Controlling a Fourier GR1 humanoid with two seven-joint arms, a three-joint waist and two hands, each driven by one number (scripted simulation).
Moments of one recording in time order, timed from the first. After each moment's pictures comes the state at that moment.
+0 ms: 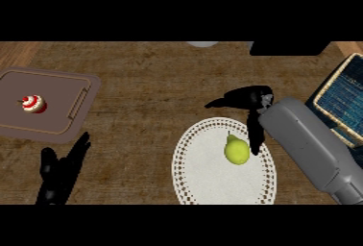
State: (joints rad) left arm 0.12 0.33 -0.16 -1.46 0.21 0.13 0.21; right arm -0.81 -0.36 0.52 -1.00 0.41 0.88 0.07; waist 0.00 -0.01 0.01
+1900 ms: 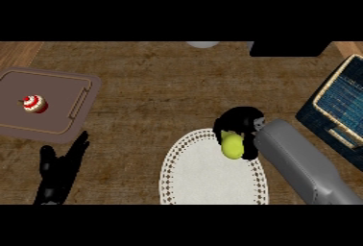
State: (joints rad) left arm 0.11 0.28 -0.09 -1.46 0.15 0.08 0.24; right arm -0.69 -0.31 0.60 -0.95 0.79 0.69 -0.21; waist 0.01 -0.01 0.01
